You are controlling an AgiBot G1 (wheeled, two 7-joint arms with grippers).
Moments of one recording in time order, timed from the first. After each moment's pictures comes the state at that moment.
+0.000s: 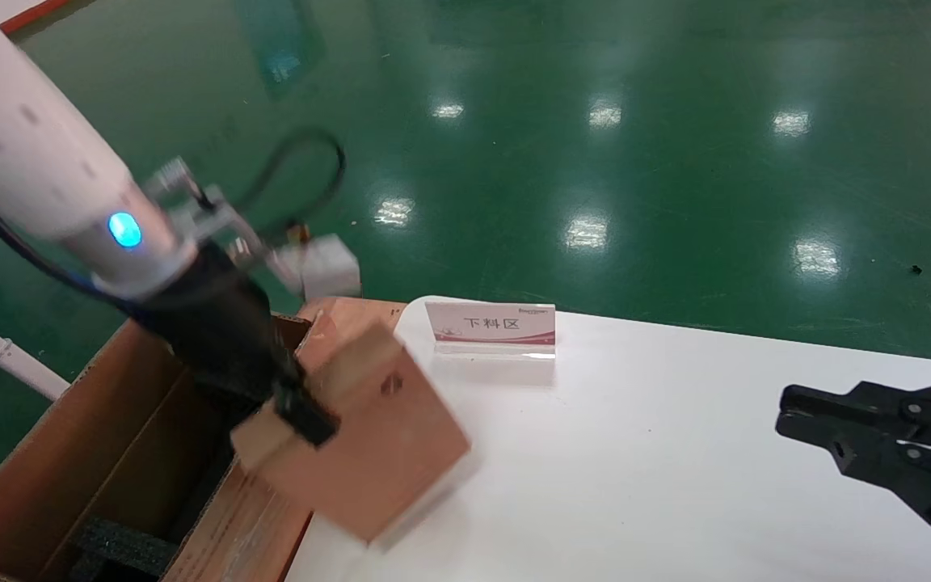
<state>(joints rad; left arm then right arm) -2.43 0.74 1.93 -1.21 1.18 1.46 -1.23 1.08 -0.61 -0.29 1.28 -0.72 -1.49 0.18</state>
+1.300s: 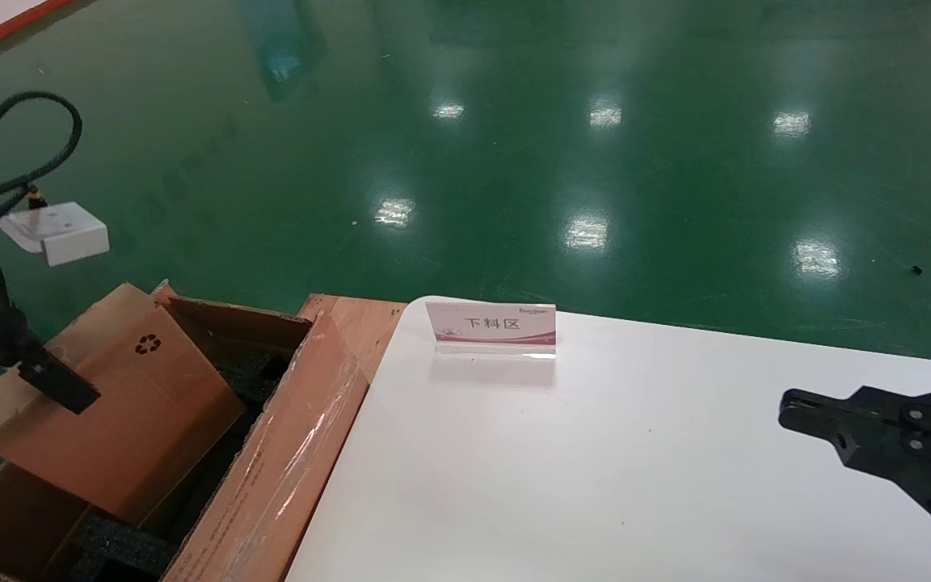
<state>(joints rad) -2.78 0.64 2.42 -1.10 1.29 1.52 -1.22 1.08 -0.61 -0.29 1.28 -0.72 -1.49 0.18</state>
